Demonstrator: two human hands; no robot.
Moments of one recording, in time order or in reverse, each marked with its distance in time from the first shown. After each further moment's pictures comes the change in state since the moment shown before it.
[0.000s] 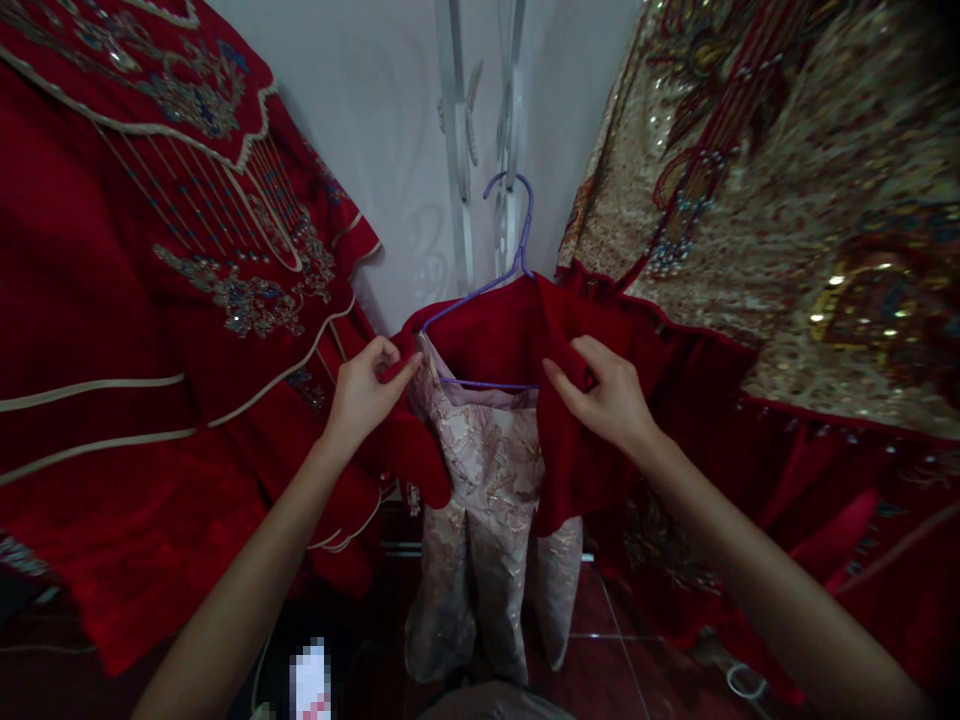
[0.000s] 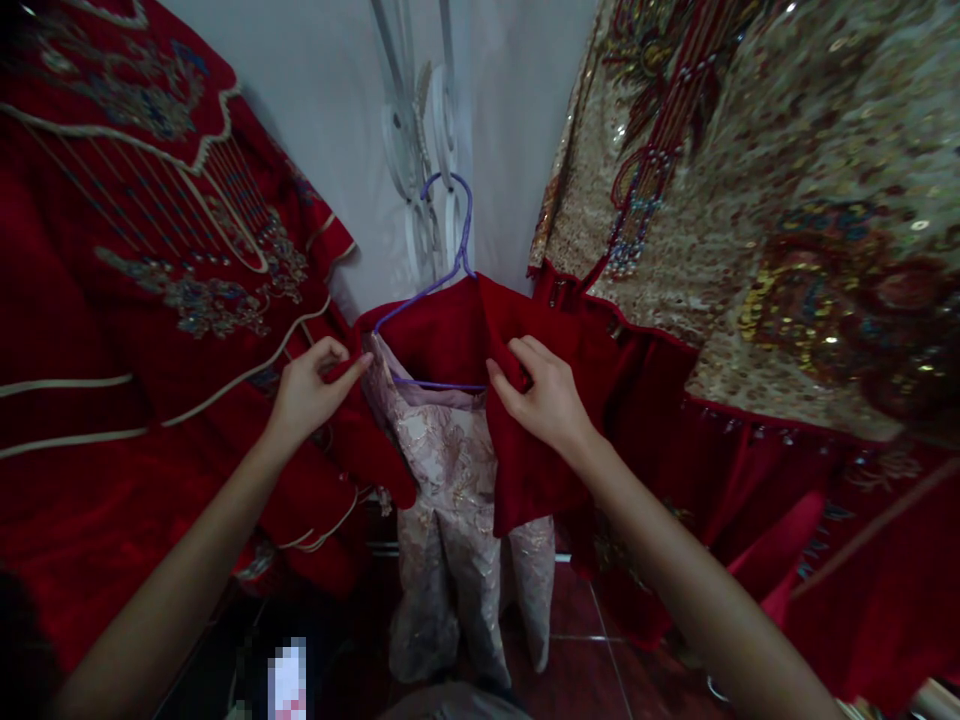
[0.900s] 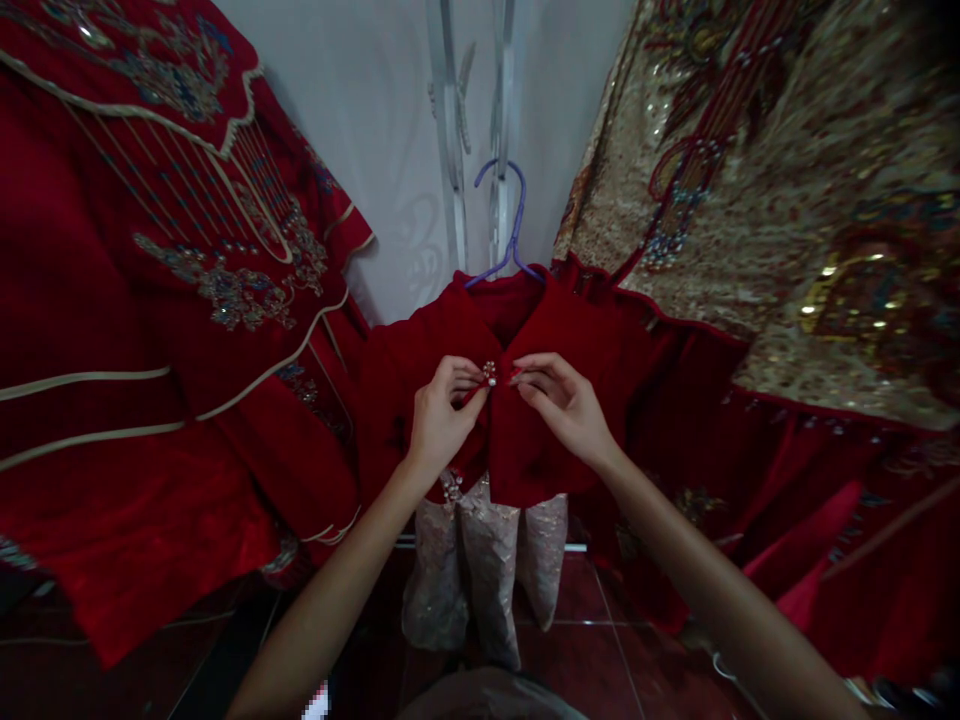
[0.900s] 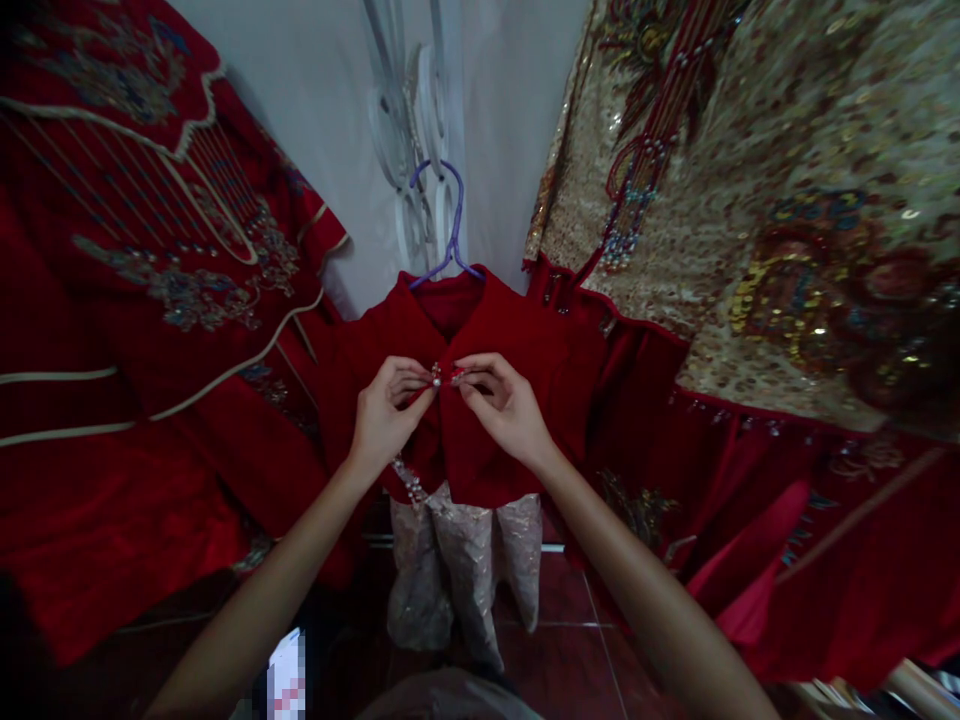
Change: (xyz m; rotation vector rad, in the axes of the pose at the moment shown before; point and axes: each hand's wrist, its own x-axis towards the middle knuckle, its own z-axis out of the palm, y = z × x) left_hand -0.044 0.059 0.082 -0.589 -0.047 -0.115; right_hand -0.024 -0.012 0.035 0.949 -0.072 0.297
